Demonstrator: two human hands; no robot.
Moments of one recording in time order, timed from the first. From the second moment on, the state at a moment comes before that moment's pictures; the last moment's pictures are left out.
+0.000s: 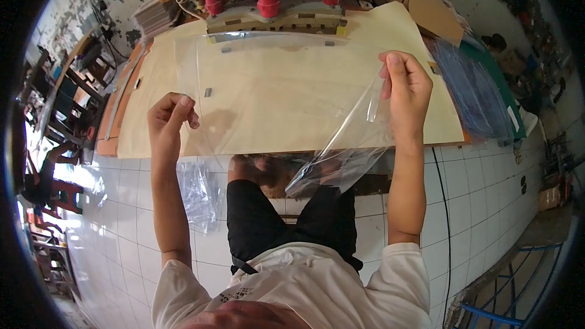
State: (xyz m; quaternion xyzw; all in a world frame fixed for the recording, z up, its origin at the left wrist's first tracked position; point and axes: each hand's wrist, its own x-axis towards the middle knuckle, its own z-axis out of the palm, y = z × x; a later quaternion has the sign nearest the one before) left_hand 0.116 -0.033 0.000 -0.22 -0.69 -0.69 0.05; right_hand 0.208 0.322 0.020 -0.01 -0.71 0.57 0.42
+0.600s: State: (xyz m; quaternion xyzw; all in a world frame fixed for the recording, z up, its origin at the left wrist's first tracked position) left_hand 0.119 -0.035 0.001 -0.23 -0.68 -0.69 0.07; right_hand 0.210 0.321 0.021 -0.02 -0.73 0.53 0.44
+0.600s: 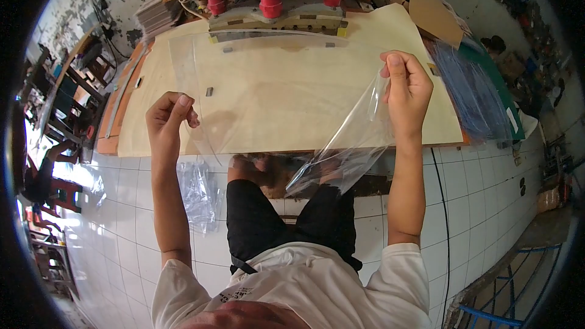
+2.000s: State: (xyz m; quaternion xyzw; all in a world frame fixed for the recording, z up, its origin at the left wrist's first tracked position) left_hand 0.156 -0.003 0.037 -0.34 -0.71 -0.60 0.10; right_hand 0.225 0.272 0.064 0.14 -0.87 0.20 0.43
